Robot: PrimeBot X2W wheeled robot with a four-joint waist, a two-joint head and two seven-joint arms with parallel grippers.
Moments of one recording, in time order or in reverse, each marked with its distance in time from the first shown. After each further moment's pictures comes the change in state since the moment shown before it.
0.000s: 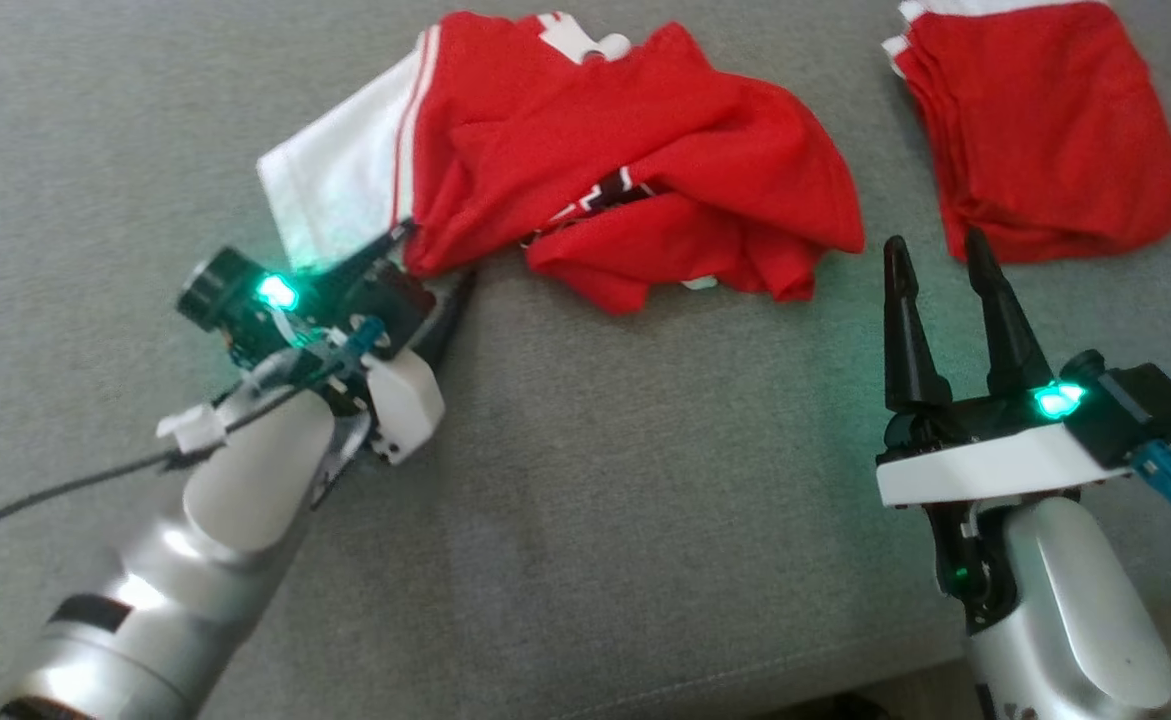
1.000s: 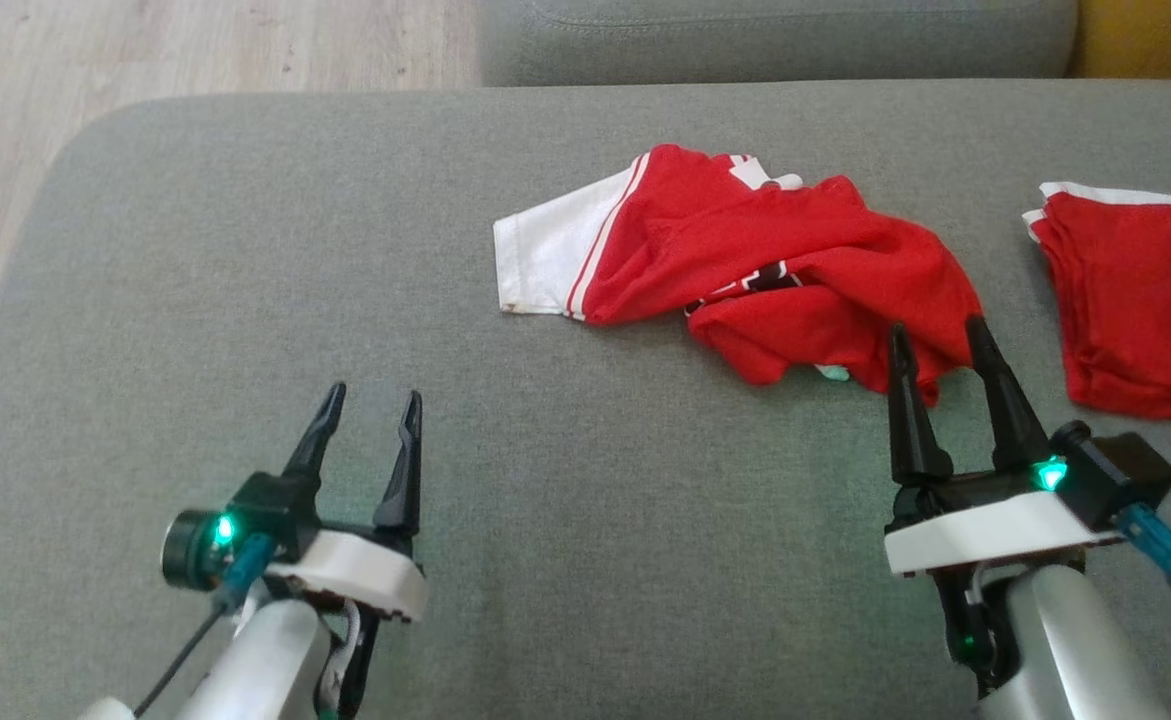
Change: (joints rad) left arm 0.478 -0.046 0.263 -0.266 -0.274 0.134 -0.217; right arm 0.104 0.000 -0.029 0.031 -0.049 0.000 0.000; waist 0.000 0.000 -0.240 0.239
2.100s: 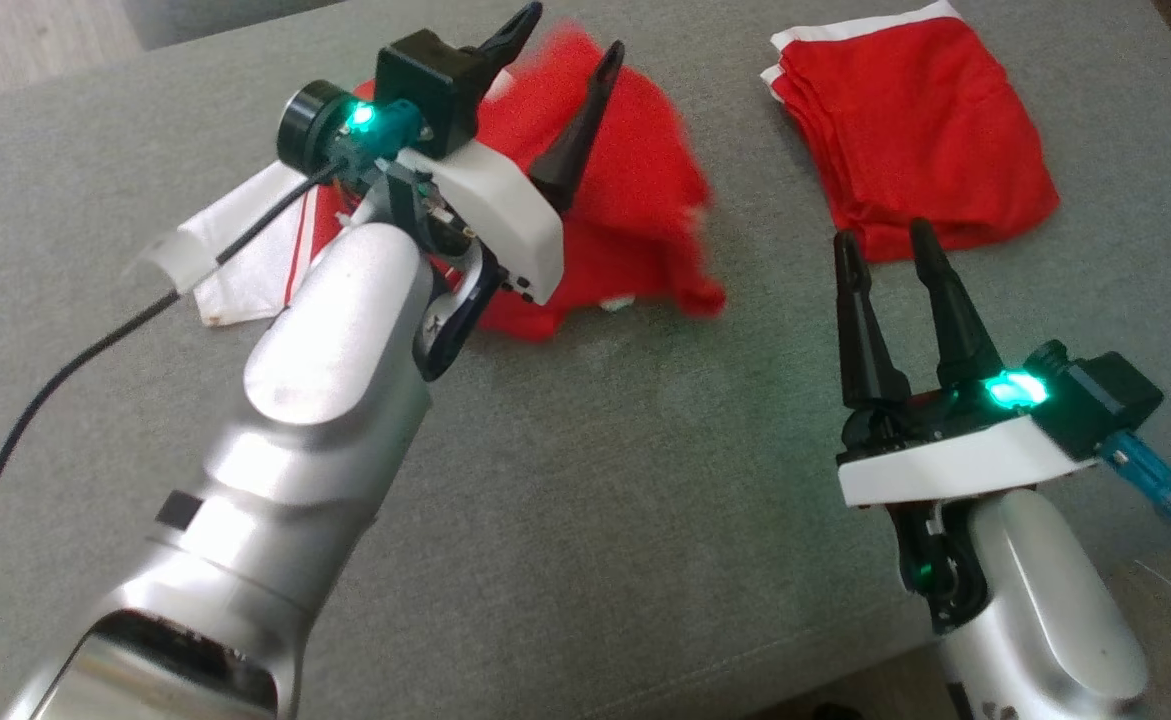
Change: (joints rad) left arm -0.636 -0.164 -0.082 0.156 0.028 -0.212 0.319; right arm -0.123 -0.001 0.125 -0.050 0.144 0.000 0.000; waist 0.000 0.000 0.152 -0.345
